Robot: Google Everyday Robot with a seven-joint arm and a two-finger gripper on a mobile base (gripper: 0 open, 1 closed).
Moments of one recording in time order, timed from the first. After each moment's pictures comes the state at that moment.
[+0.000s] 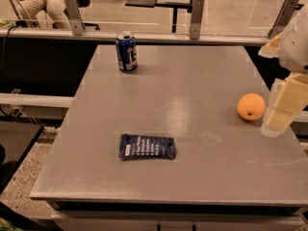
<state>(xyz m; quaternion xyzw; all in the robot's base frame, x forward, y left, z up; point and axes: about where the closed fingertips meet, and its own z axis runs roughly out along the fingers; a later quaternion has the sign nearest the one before) 0.438 -0.217 0.976 -0.60 0.78 -0.03 0.16</state>
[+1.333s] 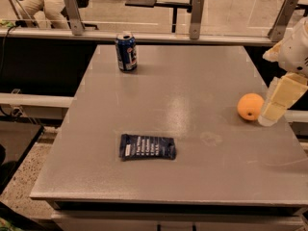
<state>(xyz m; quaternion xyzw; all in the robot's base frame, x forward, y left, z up) 0.488 -0.250 0.942 -0.57 0.80 -0.02 0.18</state>
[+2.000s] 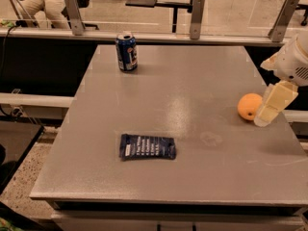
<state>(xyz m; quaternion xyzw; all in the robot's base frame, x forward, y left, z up) 0.521 -0.277 0.898 -0.55 0.81 0.00 0.18</state>
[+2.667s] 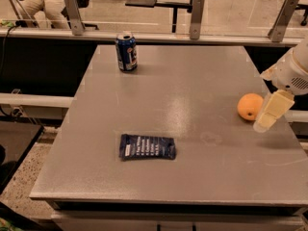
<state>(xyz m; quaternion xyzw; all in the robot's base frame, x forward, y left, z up) 0.529 -0.290 0.864 -0.54 0.82 0.02 0.17</state>
